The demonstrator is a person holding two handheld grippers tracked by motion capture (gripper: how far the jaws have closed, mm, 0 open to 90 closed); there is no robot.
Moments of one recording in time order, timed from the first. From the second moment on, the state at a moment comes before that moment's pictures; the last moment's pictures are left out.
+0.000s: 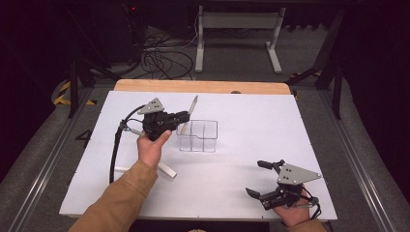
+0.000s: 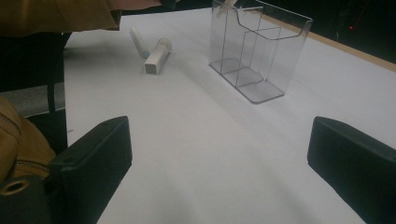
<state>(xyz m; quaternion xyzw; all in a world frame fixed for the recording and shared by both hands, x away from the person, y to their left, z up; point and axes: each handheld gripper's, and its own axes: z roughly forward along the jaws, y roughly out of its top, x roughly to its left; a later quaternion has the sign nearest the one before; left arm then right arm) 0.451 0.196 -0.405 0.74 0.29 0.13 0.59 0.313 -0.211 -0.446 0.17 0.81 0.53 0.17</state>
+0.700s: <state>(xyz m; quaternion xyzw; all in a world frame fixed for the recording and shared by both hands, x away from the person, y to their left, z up) 0.439 0.201 -0.396 0.75 0.27 0.15 0.58 0.313 -0.211 -0.446 0.17 0.81 0.53 0.17</state>
